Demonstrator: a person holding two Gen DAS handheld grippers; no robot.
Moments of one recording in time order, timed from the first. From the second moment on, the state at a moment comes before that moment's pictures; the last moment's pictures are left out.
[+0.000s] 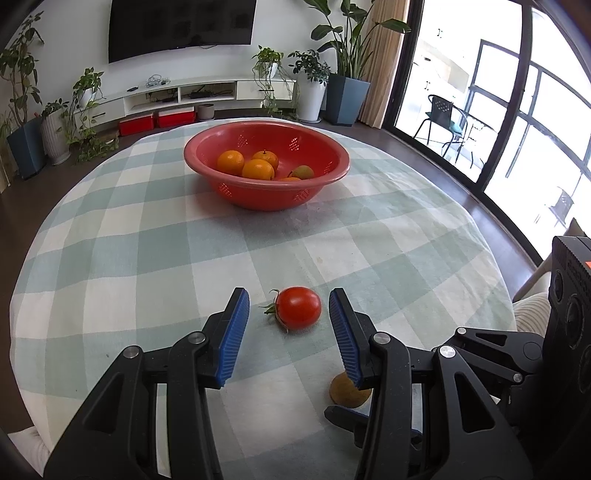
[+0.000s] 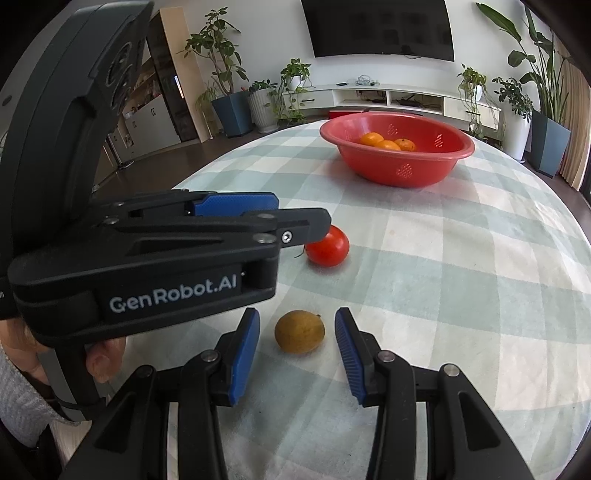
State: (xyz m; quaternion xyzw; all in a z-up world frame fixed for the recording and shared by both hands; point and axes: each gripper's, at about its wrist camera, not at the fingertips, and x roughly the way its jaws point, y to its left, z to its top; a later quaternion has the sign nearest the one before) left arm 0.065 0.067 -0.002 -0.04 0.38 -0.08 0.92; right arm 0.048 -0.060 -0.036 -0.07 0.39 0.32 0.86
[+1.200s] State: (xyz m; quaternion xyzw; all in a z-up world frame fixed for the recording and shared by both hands) left arm 0.072 0.058 -0.016 -0.04 0.40 -0.09 0.91; right arm 0.050 -0.054 -0.045 -0.08 0.40 0.32 0.86
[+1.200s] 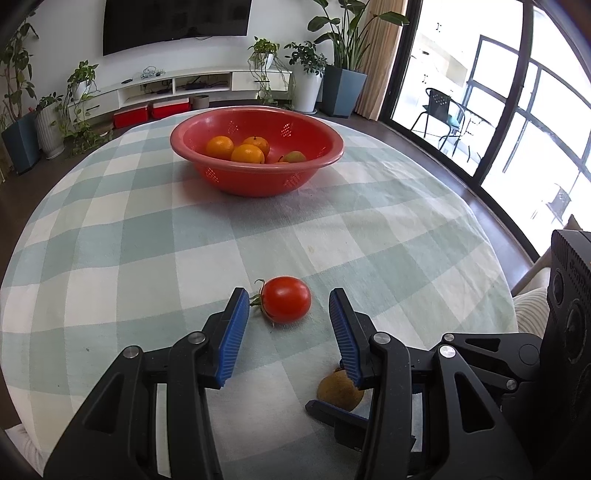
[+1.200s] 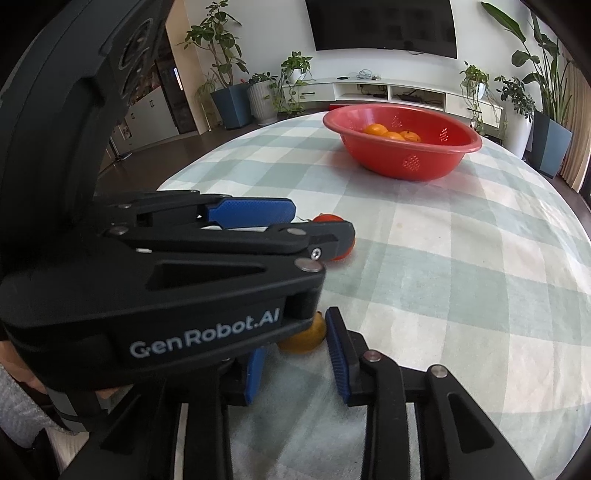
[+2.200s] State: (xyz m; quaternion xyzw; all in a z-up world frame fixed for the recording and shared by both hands) left arm 0.080 0.056 -0.026 -0.05 0.41 -0.10 0.90; right arm 0.049 -0.053 -0.045 -0.08 0.39 0.32 0.86
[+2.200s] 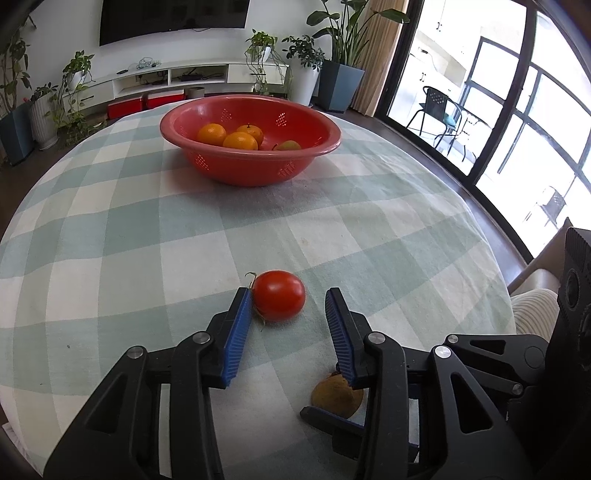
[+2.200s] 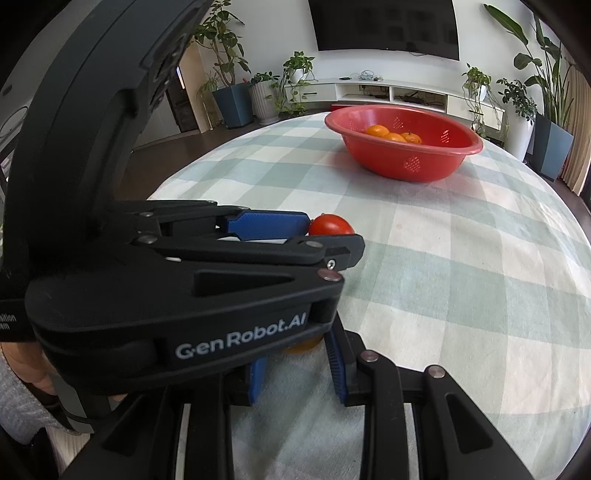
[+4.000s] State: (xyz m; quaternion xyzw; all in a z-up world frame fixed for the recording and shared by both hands) left arm 0.079 0.066 -0.030 -0.08 0.42 -0.12 0.90; right arm 0.059 -0.066 -0.038 -0.06 0.39 0.31 0.86
